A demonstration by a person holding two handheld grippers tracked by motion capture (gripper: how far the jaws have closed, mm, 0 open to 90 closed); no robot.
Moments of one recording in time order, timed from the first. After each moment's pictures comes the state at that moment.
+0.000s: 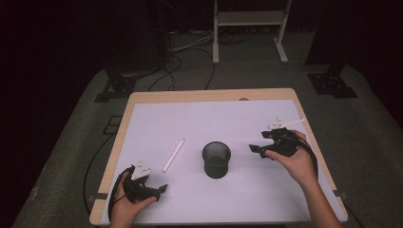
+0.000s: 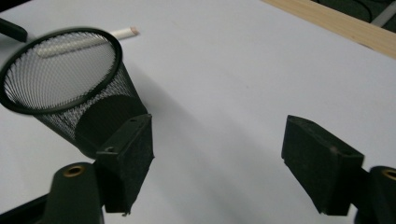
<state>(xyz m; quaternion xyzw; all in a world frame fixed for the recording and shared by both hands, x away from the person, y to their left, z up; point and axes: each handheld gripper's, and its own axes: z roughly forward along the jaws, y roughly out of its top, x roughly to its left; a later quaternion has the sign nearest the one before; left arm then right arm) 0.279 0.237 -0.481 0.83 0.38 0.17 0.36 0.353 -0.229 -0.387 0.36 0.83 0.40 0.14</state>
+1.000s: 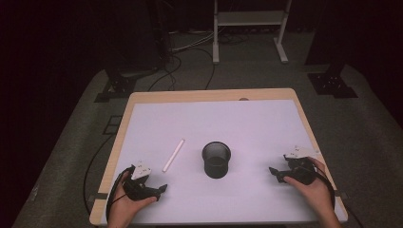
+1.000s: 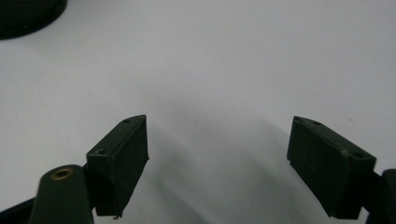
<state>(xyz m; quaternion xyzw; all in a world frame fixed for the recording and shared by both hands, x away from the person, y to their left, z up) 0.279 0.237 -0.480 0.84 0.38 0.17 0.36 0.308 -0.284 -0.471 0.42 0.82 0.35 0.20</state>
